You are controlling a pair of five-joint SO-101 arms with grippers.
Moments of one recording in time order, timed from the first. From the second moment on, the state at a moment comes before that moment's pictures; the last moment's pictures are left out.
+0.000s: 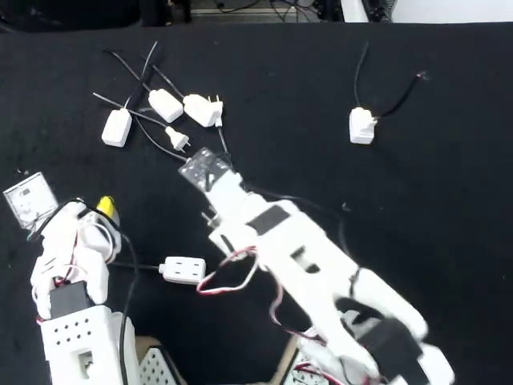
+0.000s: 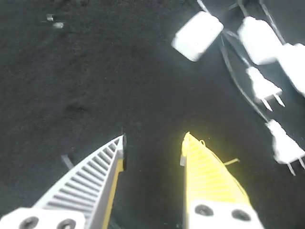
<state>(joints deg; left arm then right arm) -22.2 -82.3 84.8 41.8 11.3 -34.9 -23.3 54.4 43.1 11.8</state>
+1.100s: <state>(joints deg) 1.5 -82.3 78.5 46.1 9.5 -43.3 -46.2 72.0 24.7 11.9</state>
